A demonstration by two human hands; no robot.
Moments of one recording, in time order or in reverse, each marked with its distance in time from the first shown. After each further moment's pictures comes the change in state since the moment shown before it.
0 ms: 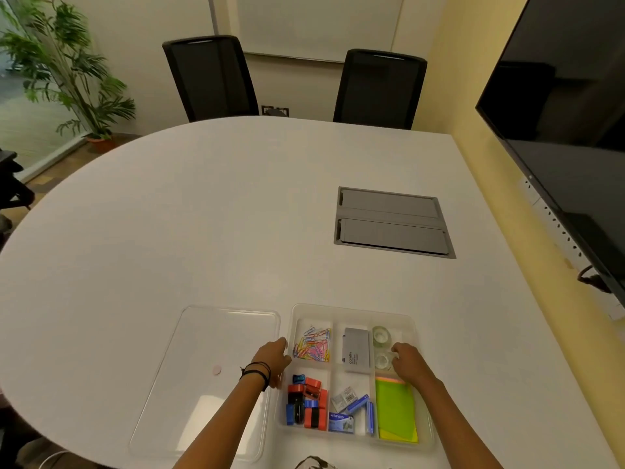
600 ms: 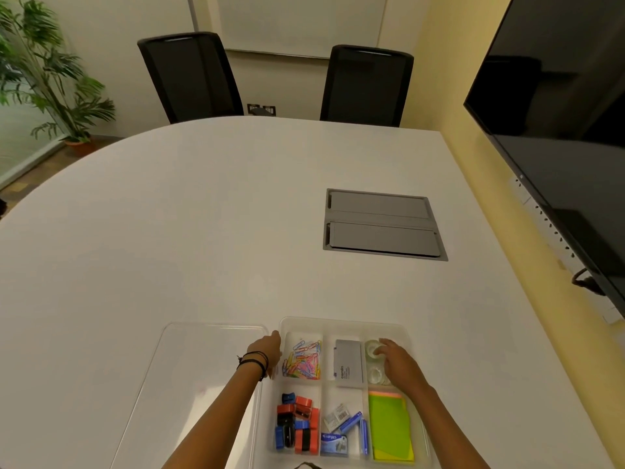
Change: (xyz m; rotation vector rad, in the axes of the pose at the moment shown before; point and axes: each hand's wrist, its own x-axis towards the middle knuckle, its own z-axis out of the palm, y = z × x) left_hand 0.030 0.029 -0.035 0.169 -0.101 -0.038; right_hand 0.015 -0.002 -0.004 -0.033 0.061 -0.194
